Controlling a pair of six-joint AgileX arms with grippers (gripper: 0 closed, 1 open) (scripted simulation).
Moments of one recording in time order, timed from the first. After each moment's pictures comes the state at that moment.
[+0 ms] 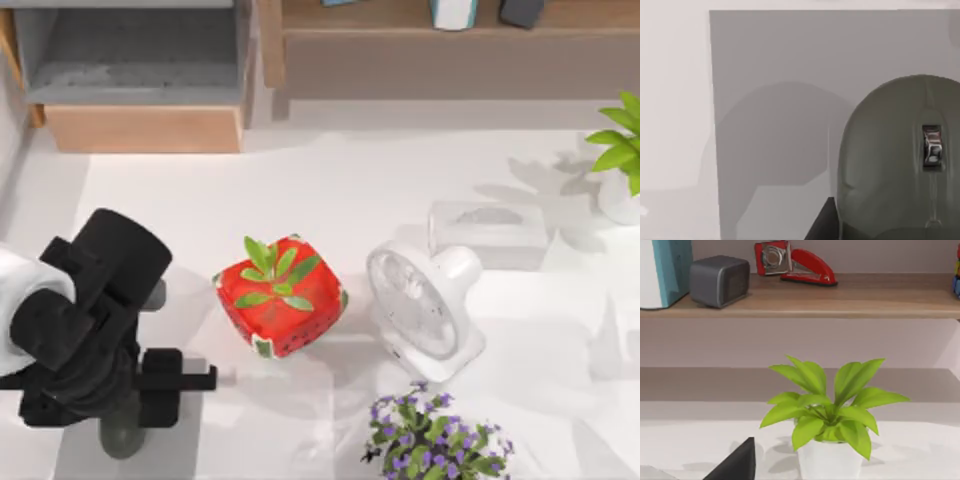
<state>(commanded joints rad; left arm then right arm) -0.51 1.41 0.64 -0.62 -0.10 -0.48 0.00 0.00 0.00 0.00 0.00 0.00</state>
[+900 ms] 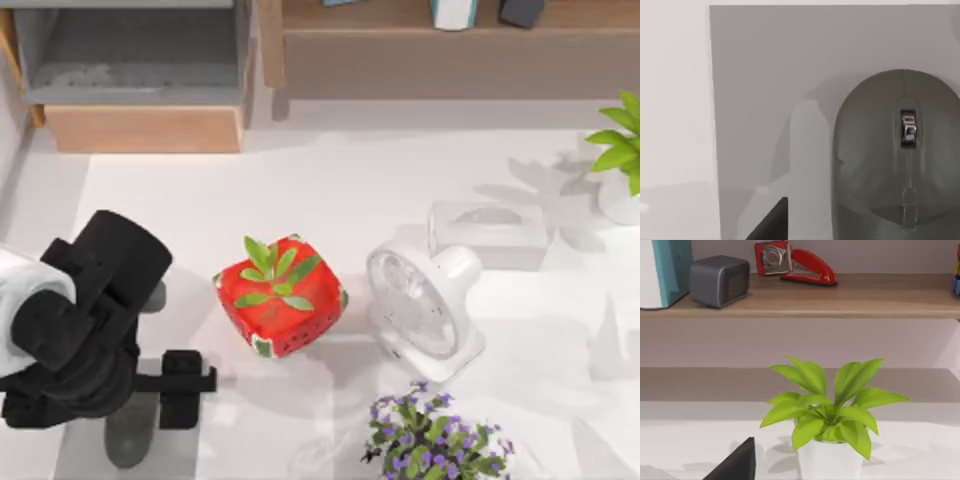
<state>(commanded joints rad) -0.51 1.41 0.64 -0.62 -0.10 -0.48 0.00 0.00 0.00 0.00 0.00 0.00</state>
